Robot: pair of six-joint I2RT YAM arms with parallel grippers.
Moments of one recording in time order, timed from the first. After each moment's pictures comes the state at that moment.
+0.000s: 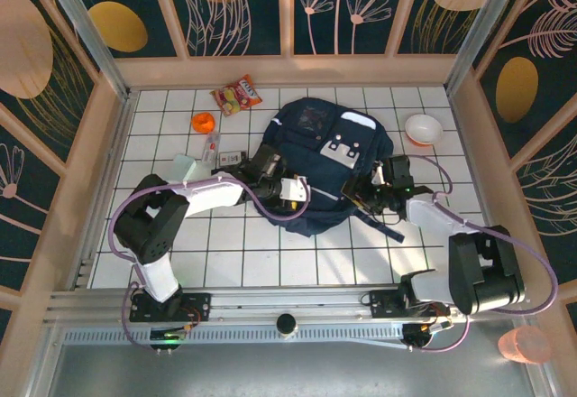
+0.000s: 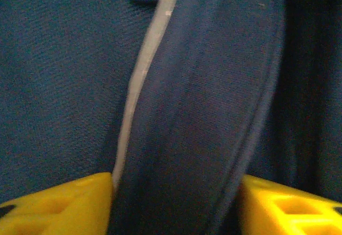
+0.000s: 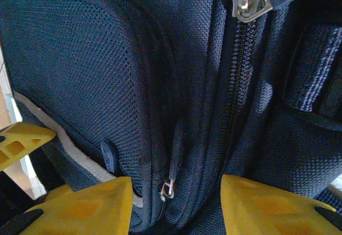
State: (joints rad) left arm -0.70 1.79 1.02 -0.10 0.29 0.94; right arm 0.24 1.31 0.59 -0.22 -0.47 0.79
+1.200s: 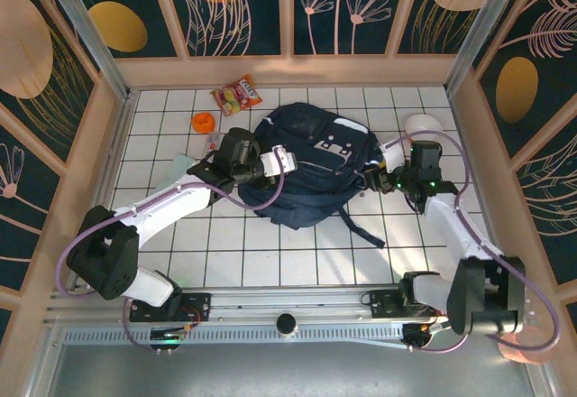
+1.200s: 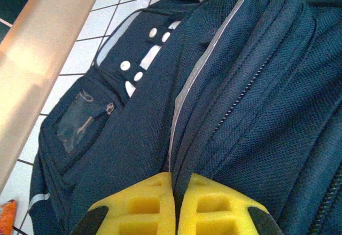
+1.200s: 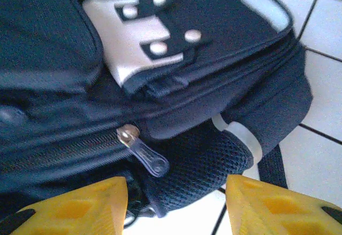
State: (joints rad) left arm -0.62 1.48 0.97 -0.06 0.34 0.70; right arm 0.04 1.21 0.70 -0.29 -0.44 -0.40
